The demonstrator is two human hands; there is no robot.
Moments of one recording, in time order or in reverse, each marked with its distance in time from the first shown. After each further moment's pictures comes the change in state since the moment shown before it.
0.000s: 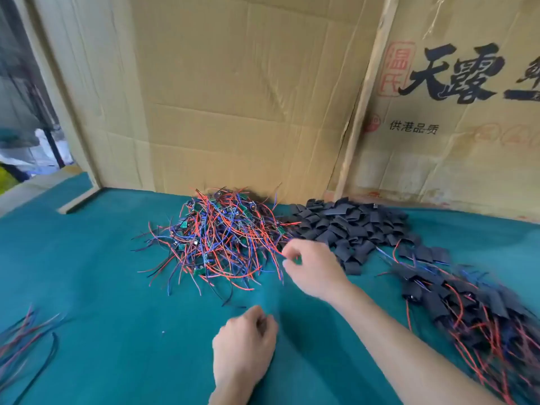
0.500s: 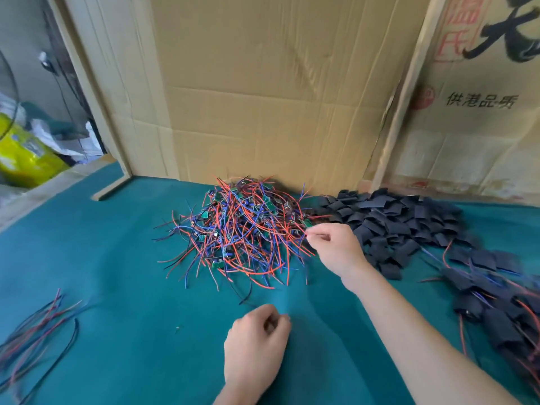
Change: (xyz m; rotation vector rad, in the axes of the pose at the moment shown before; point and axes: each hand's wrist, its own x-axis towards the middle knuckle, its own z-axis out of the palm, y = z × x) left_hand 0.010 -0.003 -0.001 -0.198 0.000 -0.036; right_hand 0.061 0.034 0.035 0.466 0.103 0.181
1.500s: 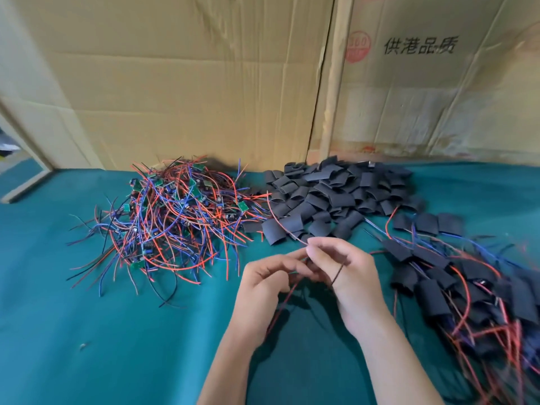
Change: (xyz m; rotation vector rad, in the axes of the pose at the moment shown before) left_hand 0.038 0.096 0.086 -1.061 -0.493 0.194; right_hand -0.065 0.077 -0.083 0.669 0.099 0.163
